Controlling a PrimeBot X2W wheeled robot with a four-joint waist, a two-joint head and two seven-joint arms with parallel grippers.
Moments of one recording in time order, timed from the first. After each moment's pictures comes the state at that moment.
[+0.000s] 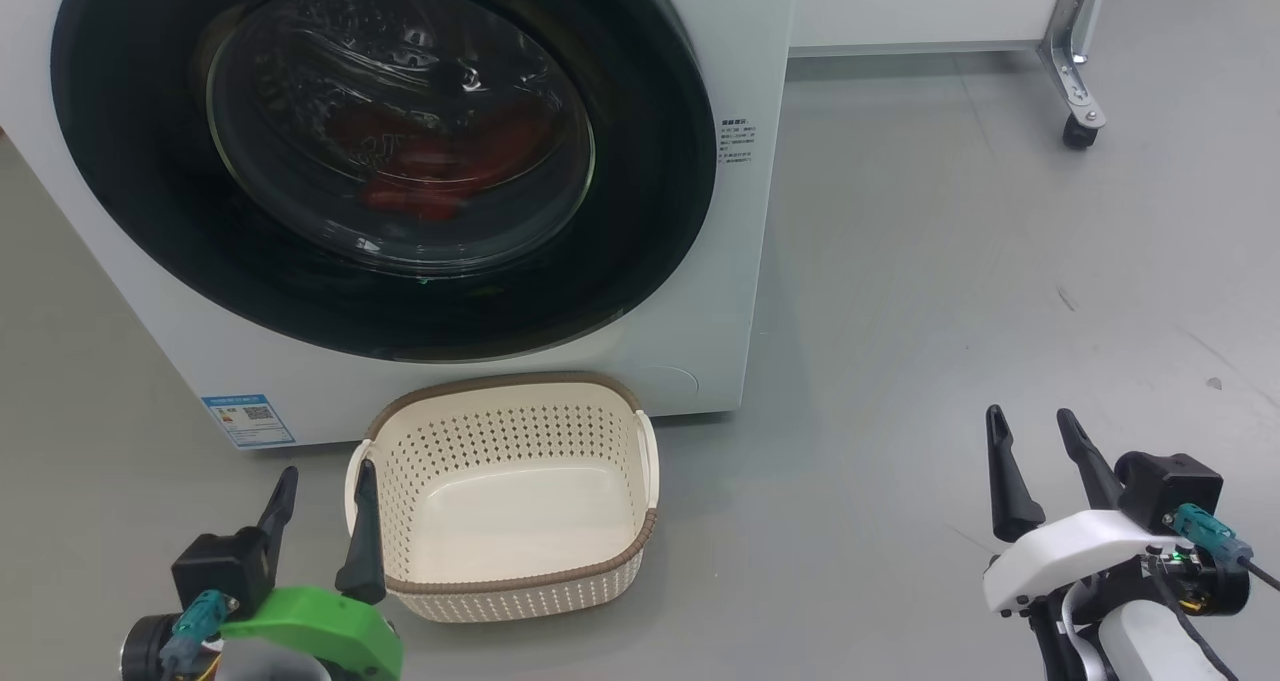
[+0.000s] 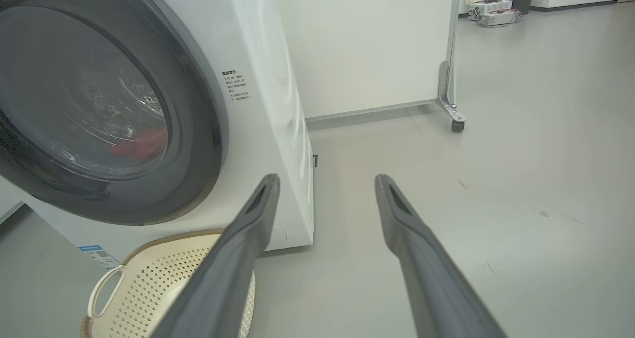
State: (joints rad) left arm -0.06 0.14 -0.27 0.26 -0.54 0.06 -0.20; right arm -0.07 -0.21 0.27 0.30 0.57 -0.01 -0.20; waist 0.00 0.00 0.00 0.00
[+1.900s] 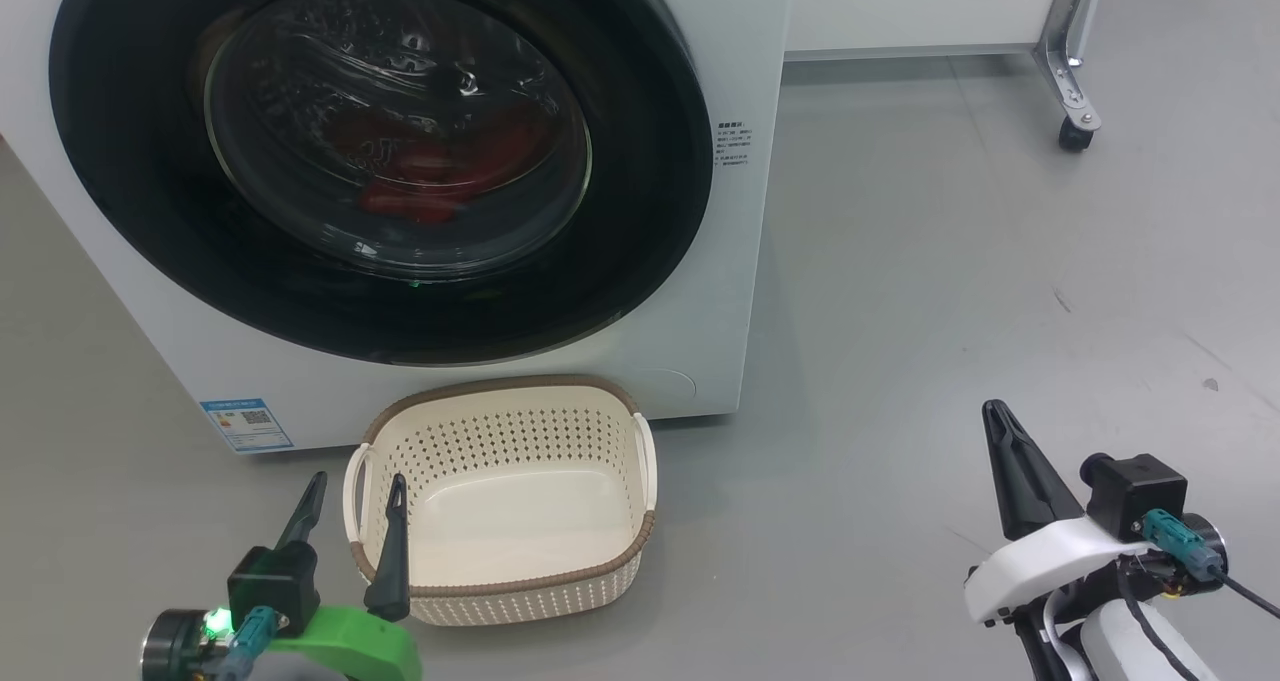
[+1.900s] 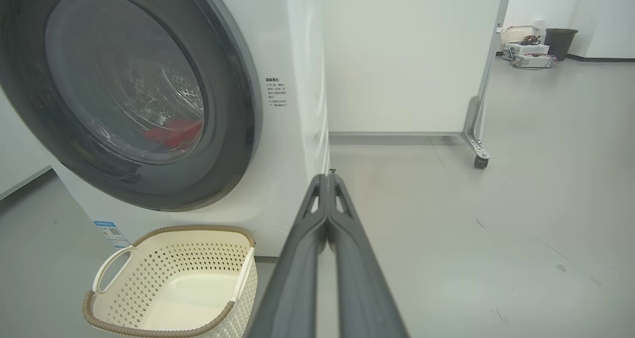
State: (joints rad) left arm -0.06 0.11 -0.27 0.31 -0.35 0.08 -0.25; right arm -0.08 -0.19 0.28 0.31 0.42 -0.04 -0.24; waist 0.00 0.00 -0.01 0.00
